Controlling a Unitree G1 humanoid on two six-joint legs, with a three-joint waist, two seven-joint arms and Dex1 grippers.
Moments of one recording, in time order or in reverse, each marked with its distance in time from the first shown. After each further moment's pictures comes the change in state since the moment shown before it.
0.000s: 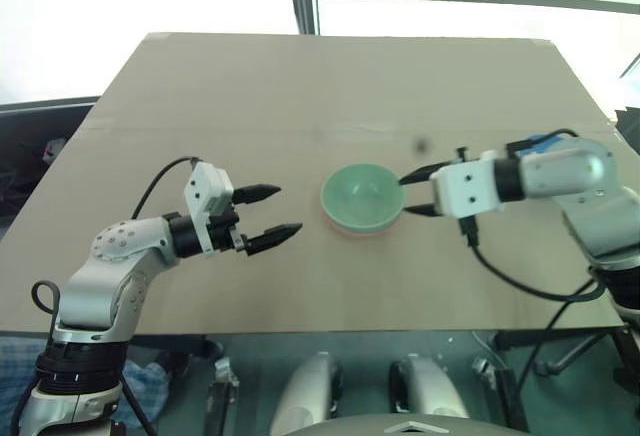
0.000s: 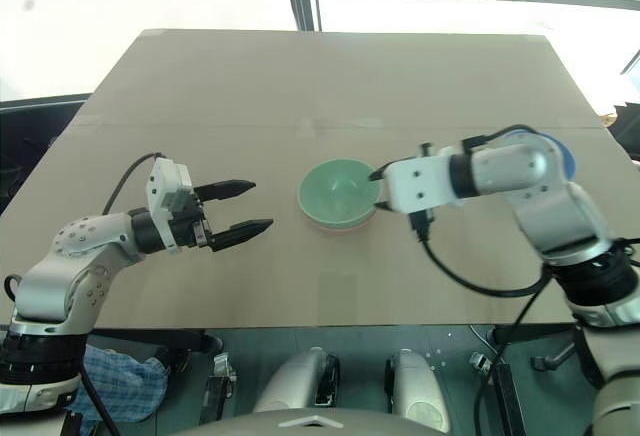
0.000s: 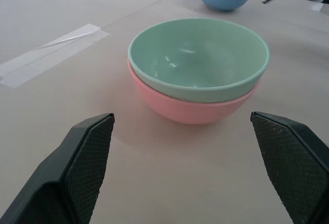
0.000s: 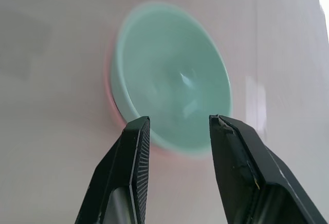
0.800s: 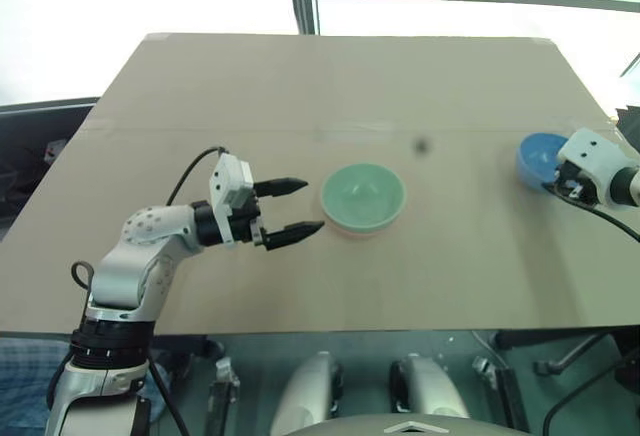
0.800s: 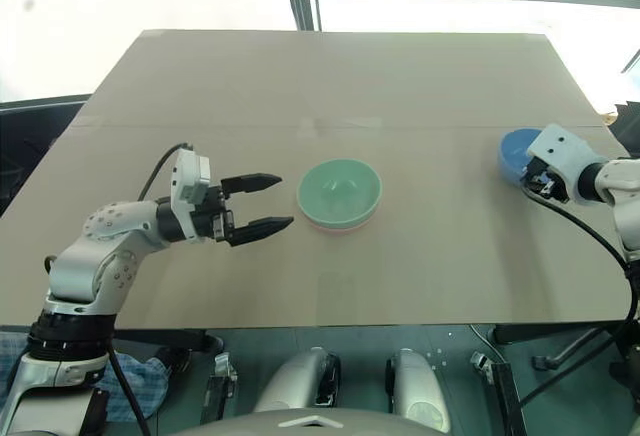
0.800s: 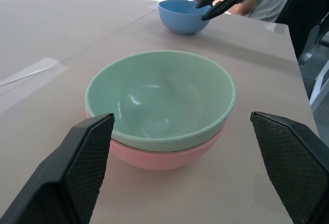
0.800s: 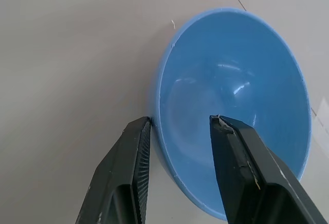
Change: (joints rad) left arm -0.106 -0.061 -0.075 0.047 -0.003 -0.027 -0.088; right arm 0.120 -0.123 -0.160 0.469 -0.078 0.241 -0.255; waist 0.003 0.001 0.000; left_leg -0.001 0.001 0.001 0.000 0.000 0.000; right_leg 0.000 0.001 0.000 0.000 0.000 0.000
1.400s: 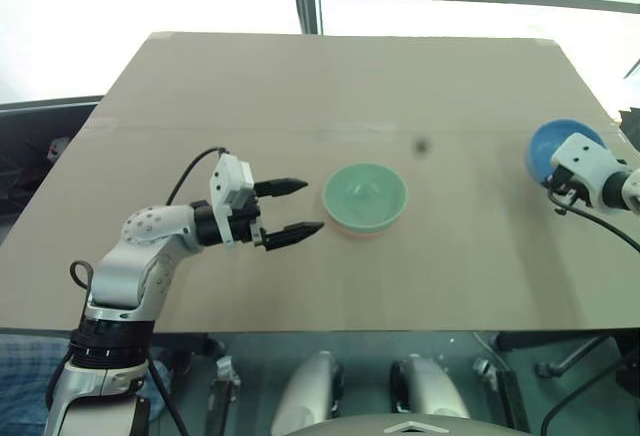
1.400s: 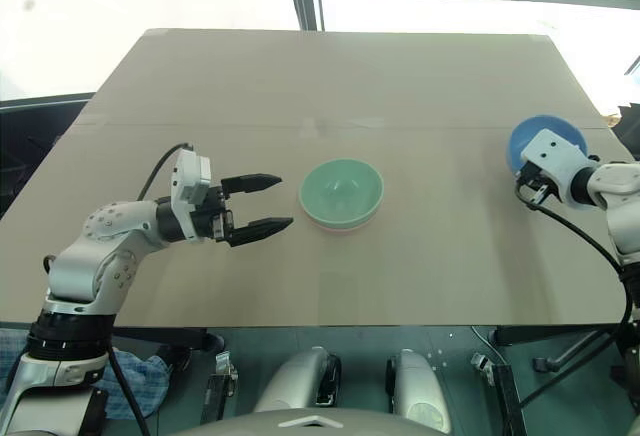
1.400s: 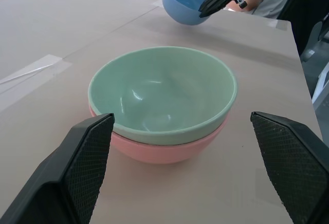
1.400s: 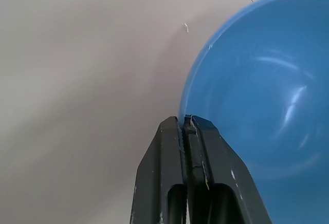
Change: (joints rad) left arm -0.001 0.005 -0.001 0.002 0.011 -0.004 -0.001; right arm 0.025 0.015 0.013 -0.032 0.002 0.009 -0.001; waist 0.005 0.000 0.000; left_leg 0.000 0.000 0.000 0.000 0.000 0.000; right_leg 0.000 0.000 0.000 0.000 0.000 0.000
